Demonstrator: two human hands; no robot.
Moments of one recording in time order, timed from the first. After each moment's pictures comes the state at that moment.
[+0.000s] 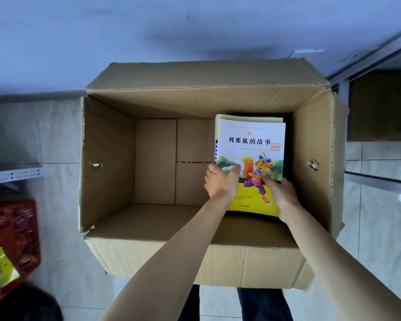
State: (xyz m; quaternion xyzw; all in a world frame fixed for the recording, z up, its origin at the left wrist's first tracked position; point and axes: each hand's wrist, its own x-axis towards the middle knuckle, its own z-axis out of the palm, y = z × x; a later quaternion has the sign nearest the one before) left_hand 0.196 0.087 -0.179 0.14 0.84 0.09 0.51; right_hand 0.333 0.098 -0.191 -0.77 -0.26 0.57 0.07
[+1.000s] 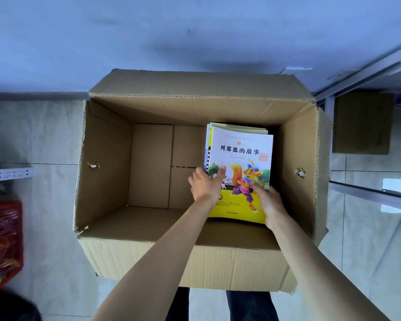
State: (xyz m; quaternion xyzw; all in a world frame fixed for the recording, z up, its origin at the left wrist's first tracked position) left_hand 0.174 0.080 -0.174 0.15 0.84 0.13 0.51; right_hand 0.324 0.097 -0.175 -0.77 -0.21 0.59 0.07
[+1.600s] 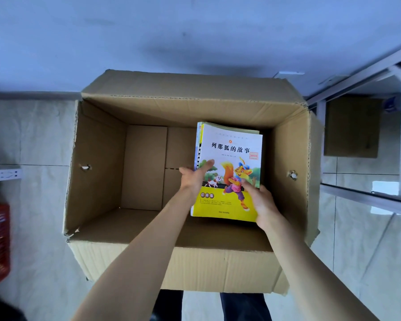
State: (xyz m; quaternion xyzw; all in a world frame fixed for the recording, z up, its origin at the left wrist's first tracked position) left_hand 0.148 0.093 -0.181 -0.02 0.79 0.20 0.58; right_hand 0.319 0.103 -0.173 -0.76 -0.19 0.61 0.06
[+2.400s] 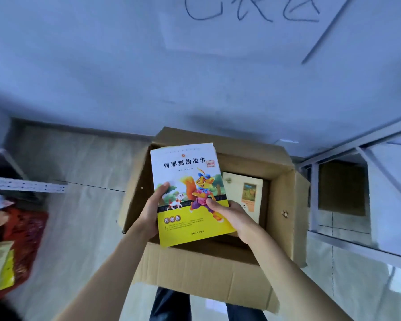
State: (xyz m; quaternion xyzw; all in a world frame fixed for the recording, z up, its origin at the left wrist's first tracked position) left_hand 0.021 0.015 -0.009 -0.10 0.58 0.44 0.68; right_hand 0.224 0.114 -0.004 -0.57 -0.39 0.72 -0.04
